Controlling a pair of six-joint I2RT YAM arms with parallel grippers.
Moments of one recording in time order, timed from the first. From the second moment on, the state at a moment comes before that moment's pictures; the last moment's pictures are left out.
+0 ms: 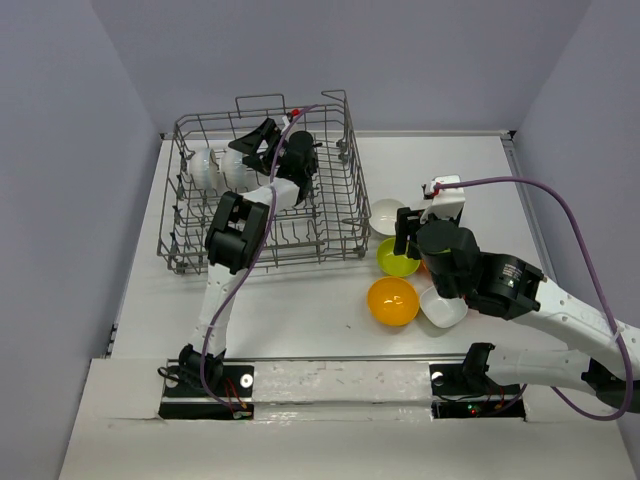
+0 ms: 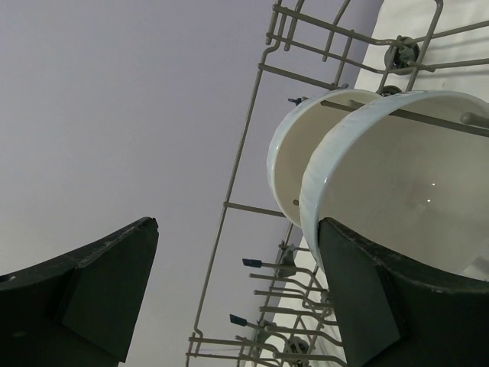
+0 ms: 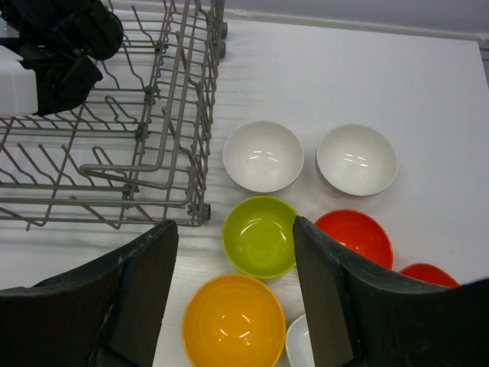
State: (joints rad) left arm -0.45 2.40 1.79 0.80 -1.51 1.42; right arm 1.09 0.98 1.20 -0.65 0.92 0.38
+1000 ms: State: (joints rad) left arm -0.49 2.36 1.83 0.33 -1.40 1.00; right arm 1.09 0.98 1.20 -0.66 0.92 0.39
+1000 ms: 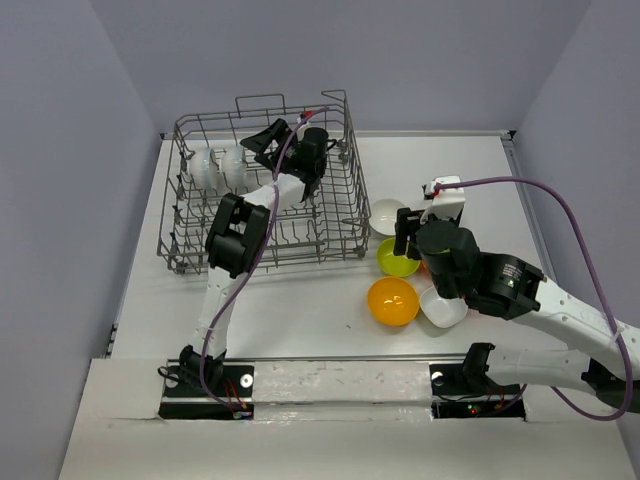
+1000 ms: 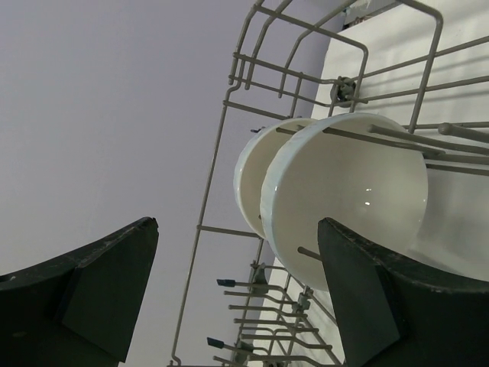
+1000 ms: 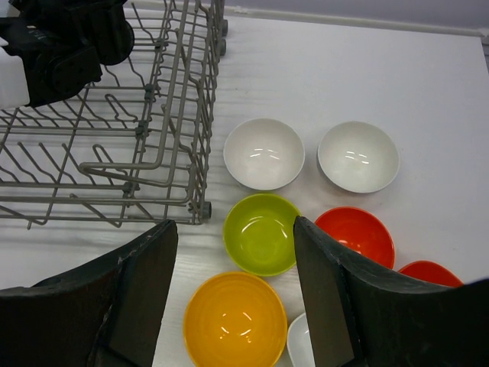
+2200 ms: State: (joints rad) left arm -0.79 1.01 1.45 -0.59 -0.64 -0.13; right arm 0.79 1.00 1.12 -0.71 1.19 0.39
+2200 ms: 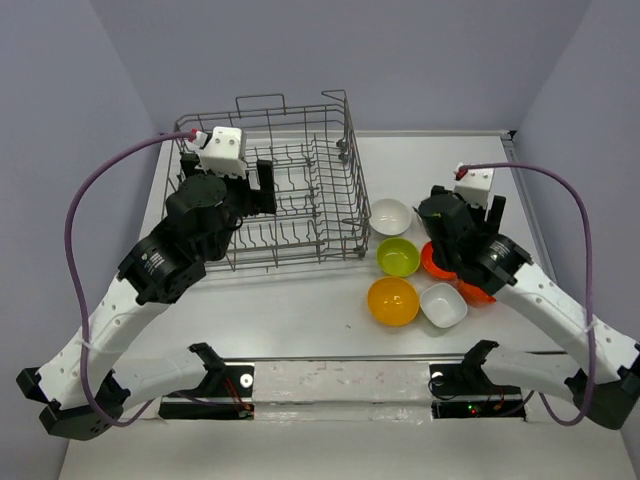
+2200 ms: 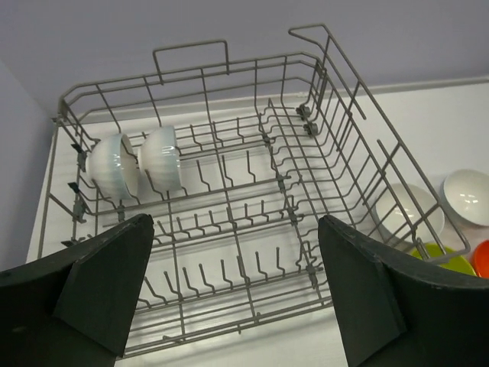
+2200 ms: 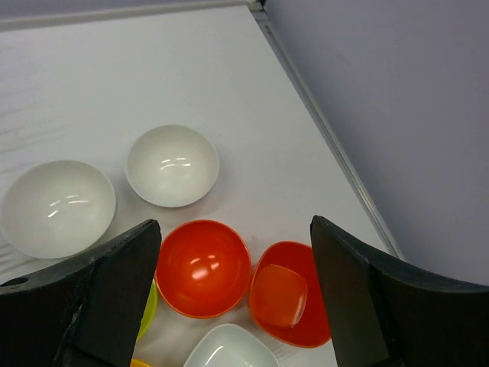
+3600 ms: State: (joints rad) left arm -0.79 0.66 0.99 -0.38 -0.60 -0.14; right arm 0.02 1.51 1.08 -0.44 0.30 0.57
